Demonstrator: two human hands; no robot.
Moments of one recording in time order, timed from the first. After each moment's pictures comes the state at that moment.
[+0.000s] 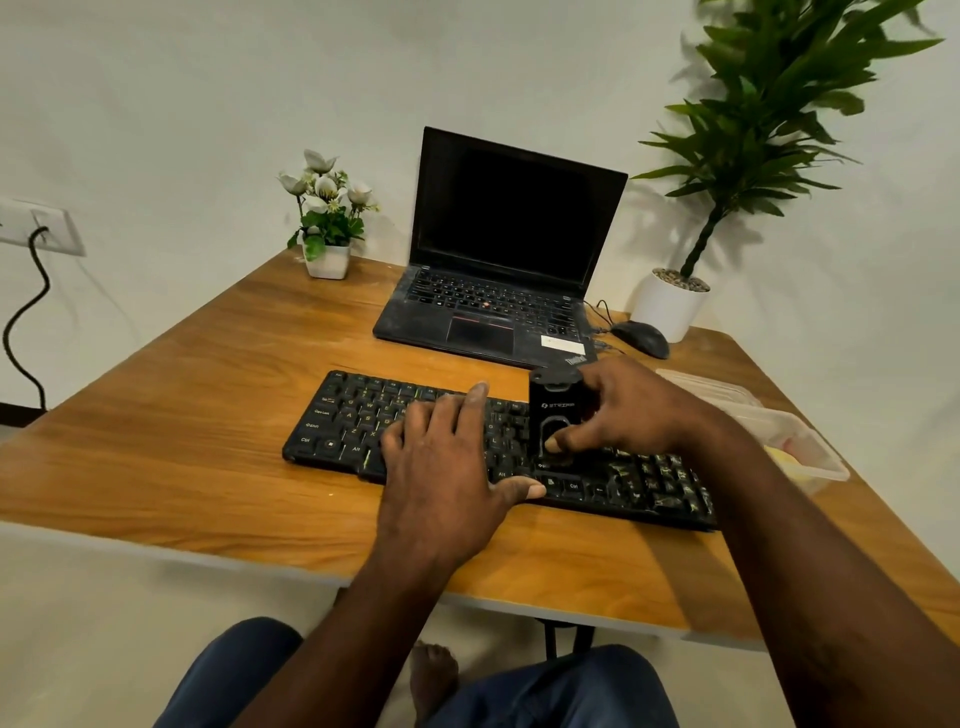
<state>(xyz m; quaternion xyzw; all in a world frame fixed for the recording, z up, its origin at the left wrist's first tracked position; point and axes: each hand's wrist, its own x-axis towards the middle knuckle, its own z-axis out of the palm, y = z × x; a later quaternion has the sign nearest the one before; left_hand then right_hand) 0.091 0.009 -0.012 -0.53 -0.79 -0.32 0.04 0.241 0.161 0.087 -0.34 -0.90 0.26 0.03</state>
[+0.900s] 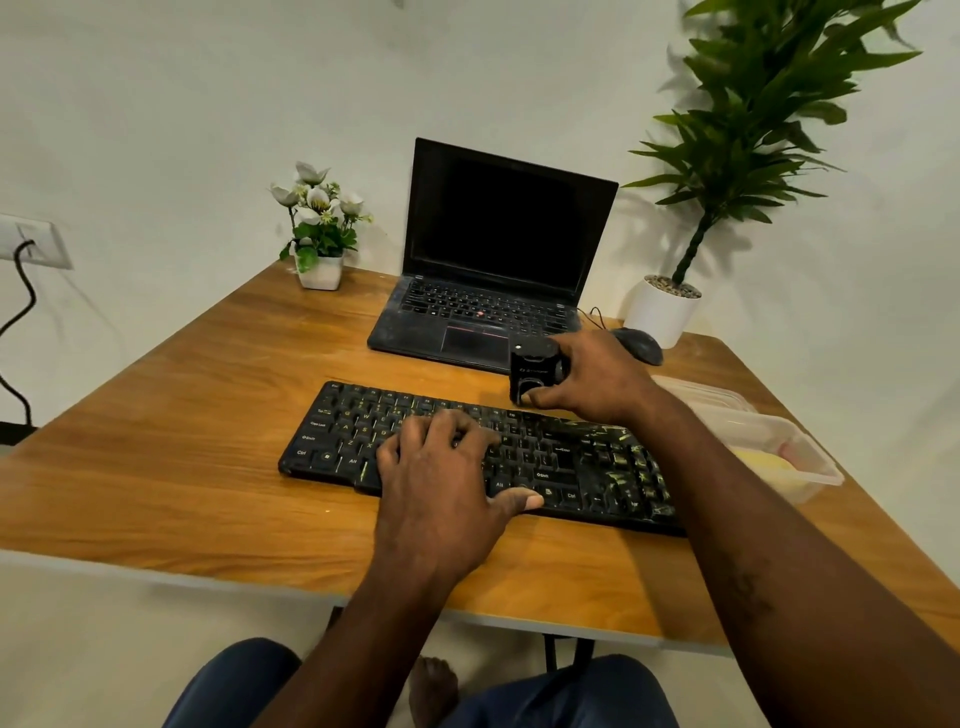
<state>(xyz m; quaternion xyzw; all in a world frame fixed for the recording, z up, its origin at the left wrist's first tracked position) 0.089 0.008 -0.012 -0.54 -0.79 -0.30 0.04 0.201 0.185 0.082 -0.37 -0.91 0.12 0.14</state>
